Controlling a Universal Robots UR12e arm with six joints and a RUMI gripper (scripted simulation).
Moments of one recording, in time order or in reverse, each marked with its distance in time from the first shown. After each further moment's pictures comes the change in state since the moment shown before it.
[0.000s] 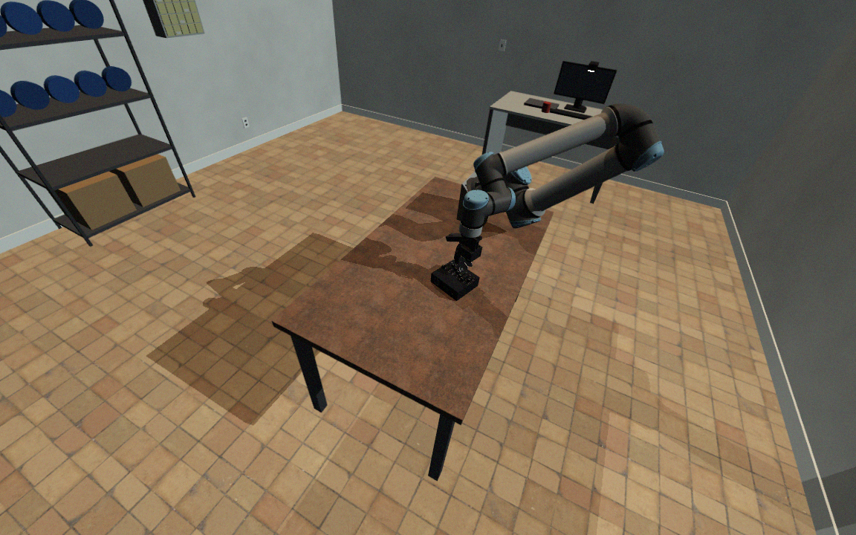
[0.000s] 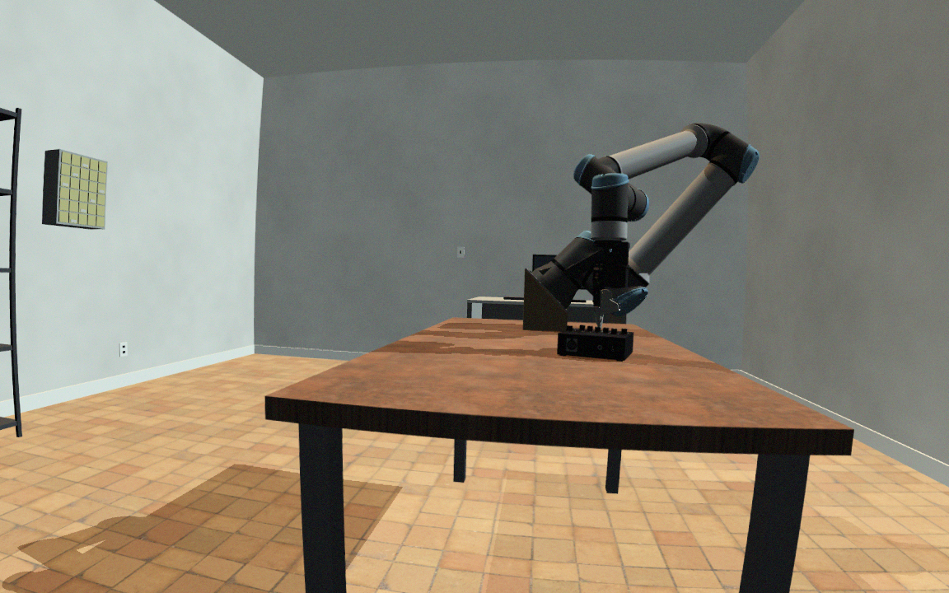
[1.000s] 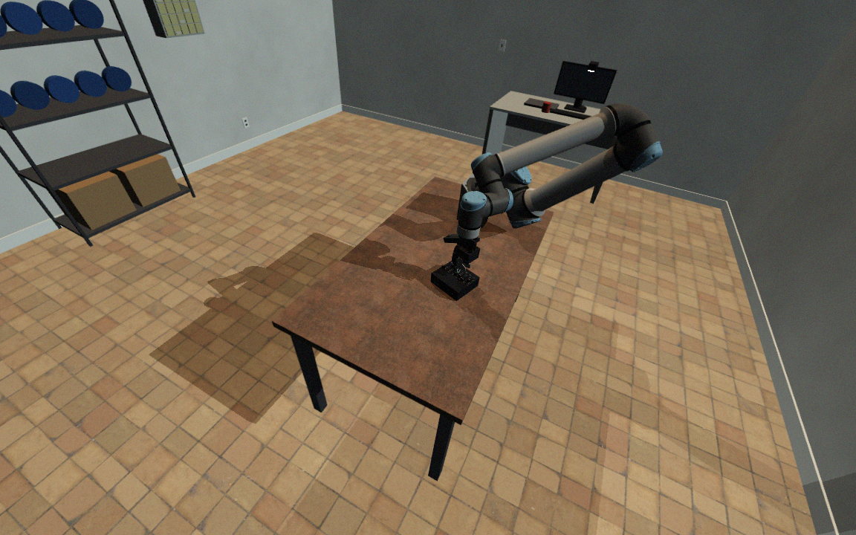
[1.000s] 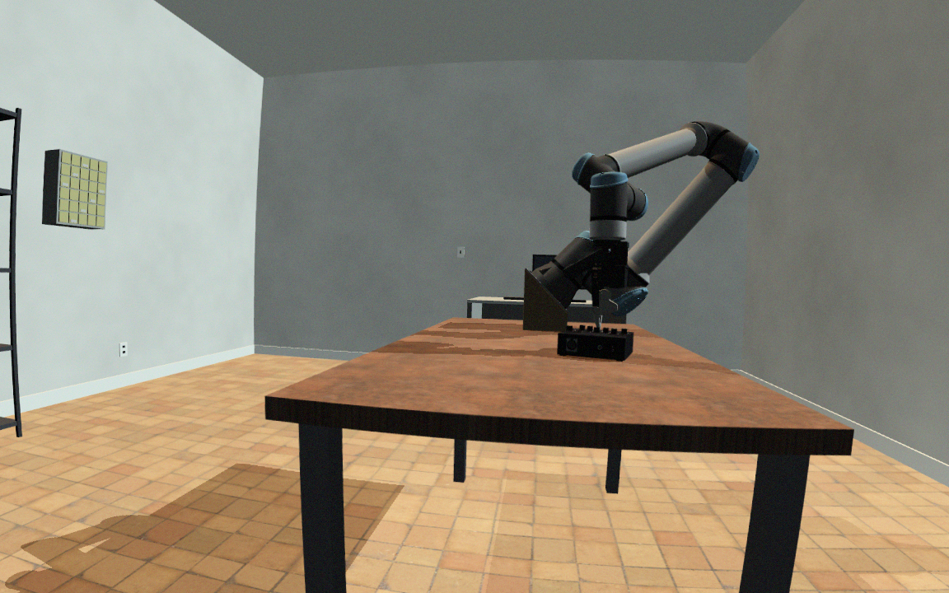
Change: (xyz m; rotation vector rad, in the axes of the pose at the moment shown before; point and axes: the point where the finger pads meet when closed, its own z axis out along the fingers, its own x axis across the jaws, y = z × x) arm -0.014 0.000 0.000 0.000 0.000 0.000
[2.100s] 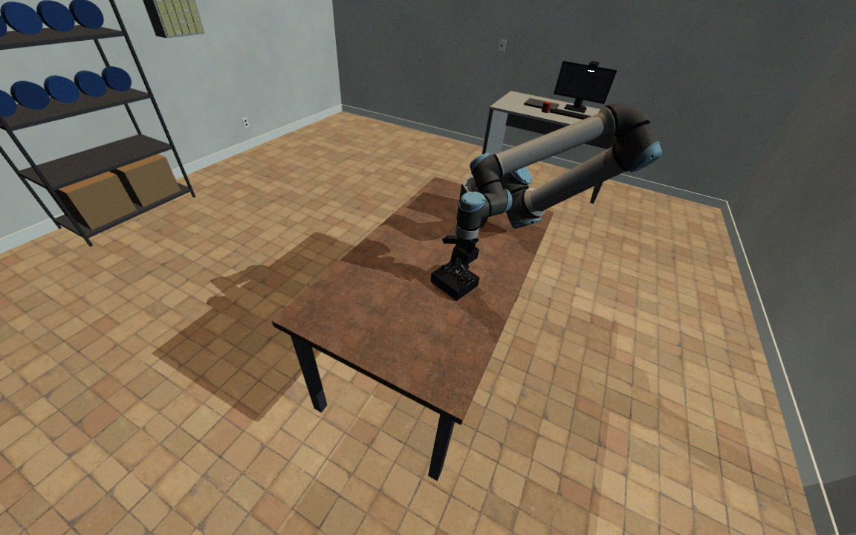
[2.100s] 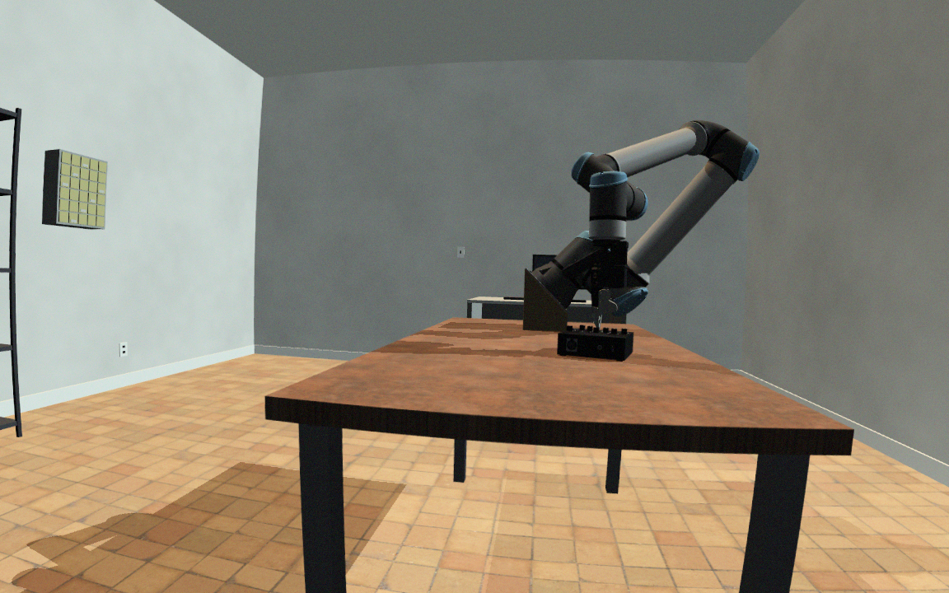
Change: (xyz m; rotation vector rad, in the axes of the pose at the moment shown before) arm -0.007 0.000 0.000 0.000 0.000 0.000
